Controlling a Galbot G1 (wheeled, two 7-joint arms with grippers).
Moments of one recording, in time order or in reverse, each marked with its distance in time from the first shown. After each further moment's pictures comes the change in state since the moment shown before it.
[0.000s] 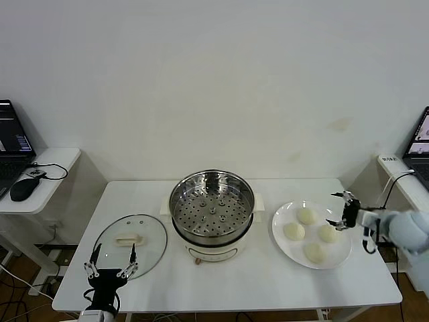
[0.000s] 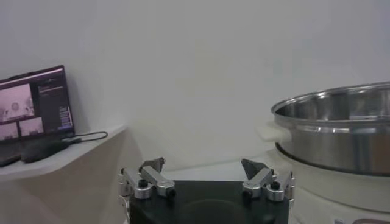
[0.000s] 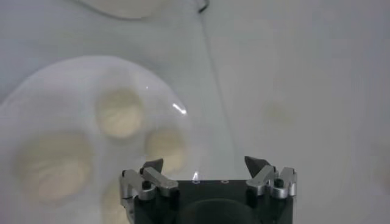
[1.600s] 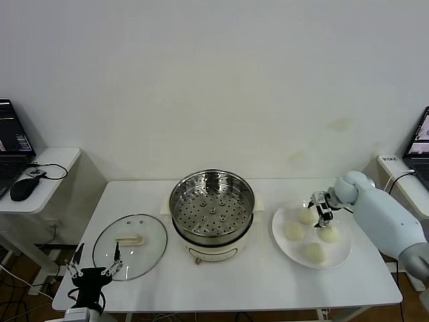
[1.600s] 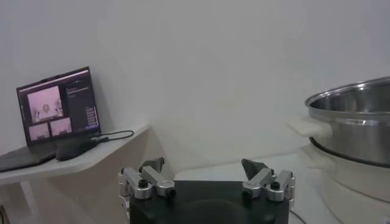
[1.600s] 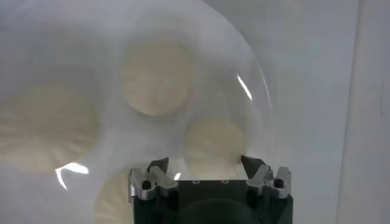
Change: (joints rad) left arm -0.006 0.006 -0.075 0.022 -0.020 -0.009 -0.008; right arm 0.485 0.313 -0.519 -0.568 -0.193 0.087 -0.165
